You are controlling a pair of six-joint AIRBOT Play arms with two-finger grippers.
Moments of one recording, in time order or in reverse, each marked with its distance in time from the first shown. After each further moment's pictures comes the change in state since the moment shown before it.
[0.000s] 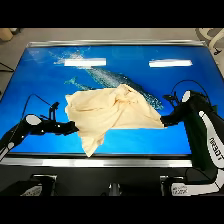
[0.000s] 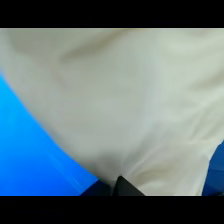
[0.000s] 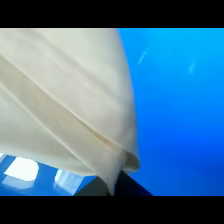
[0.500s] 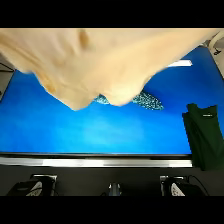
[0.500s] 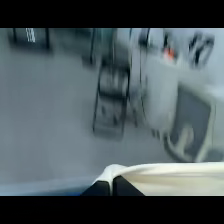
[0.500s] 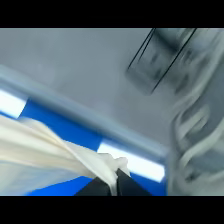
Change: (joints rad) left arm 0.176 0.358 1.052 0.082 0.068 0.014; right arm -0.001 0.624 0.632 -0.020 -0.365 -0.107
